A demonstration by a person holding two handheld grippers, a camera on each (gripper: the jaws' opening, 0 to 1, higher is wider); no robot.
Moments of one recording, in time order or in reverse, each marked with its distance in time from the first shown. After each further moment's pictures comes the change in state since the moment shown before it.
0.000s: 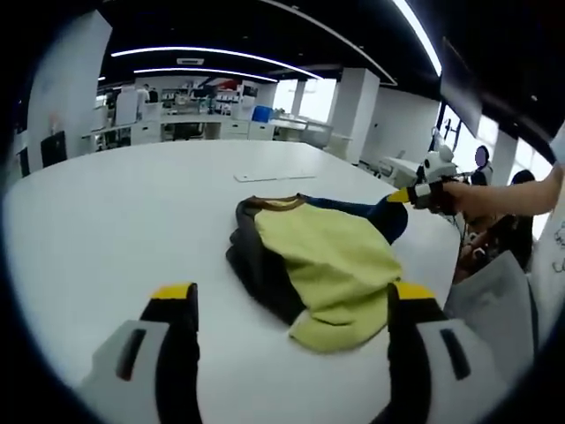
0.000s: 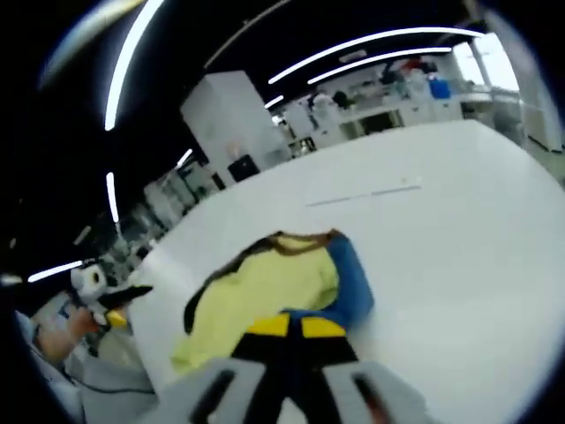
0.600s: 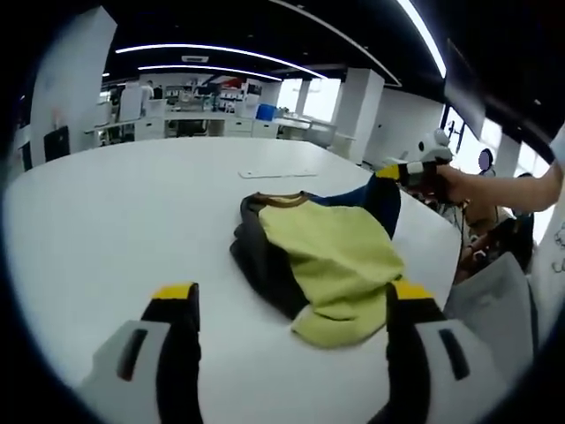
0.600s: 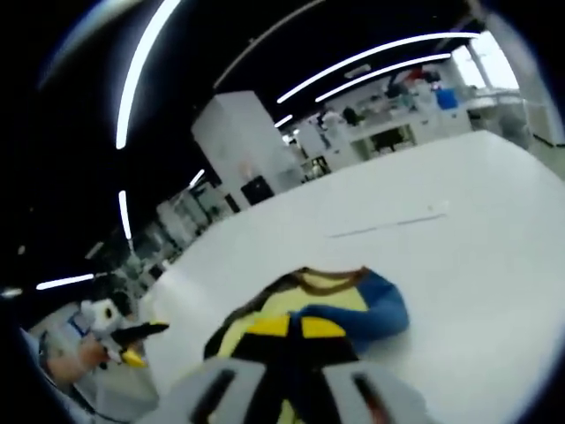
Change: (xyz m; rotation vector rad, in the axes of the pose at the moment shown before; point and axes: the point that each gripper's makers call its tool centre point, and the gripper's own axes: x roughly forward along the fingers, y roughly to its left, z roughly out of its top) left arm -0.002 0.003 -0.007 -0.019 0.006 0.008; right arm 0.032 0.040 0.035 0.020 -0.086 0.074
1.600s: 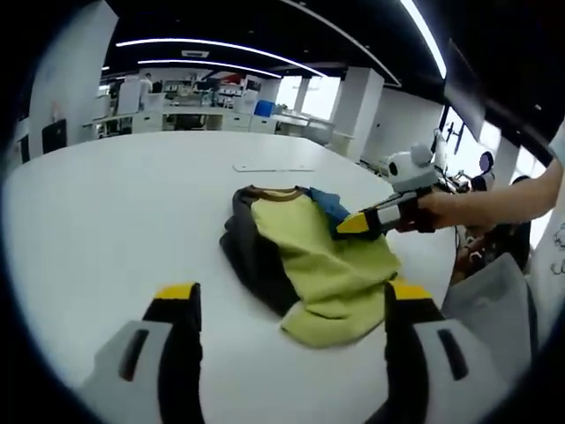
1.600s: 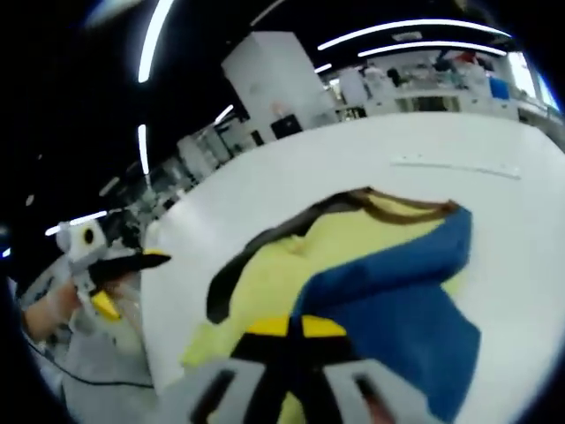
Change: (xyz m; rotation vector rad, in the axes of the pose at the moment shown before) left arm 0.008 -0.008 -0.008 -0.023 0.012 -0.017; right arm 0.072 0.056 -0.116 -0.160 0.296 0.082
